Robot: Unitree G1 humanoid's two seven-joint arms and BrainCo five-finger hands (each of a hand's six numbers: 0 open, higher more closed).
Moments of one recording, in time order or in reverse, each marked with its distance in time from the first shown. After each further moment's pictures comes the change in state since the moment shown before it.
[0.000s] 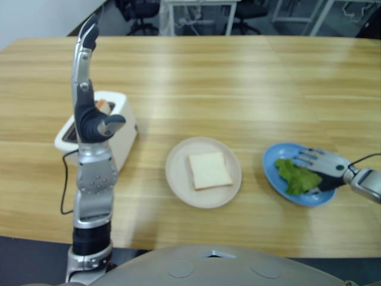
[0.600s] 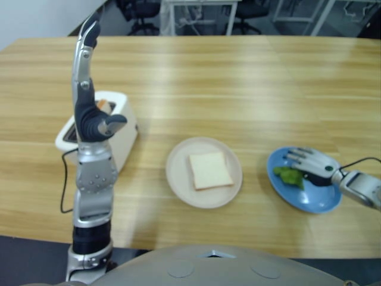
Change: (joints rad) left arm -0.015 0.000 0.003 0.005 0.002 -0.001 -0.015; right arm 0.020 0.052 0.003 -0.036 0.026 0.043 -0.099
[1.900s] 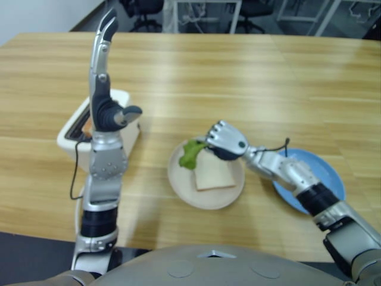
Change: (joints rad) left arm -0.095 -0.013 -0.037 0.145 0.044 -0.066 0.042; right arm -0.267 0.536 0.132 -0.260 0.082 -0.106 -0.095
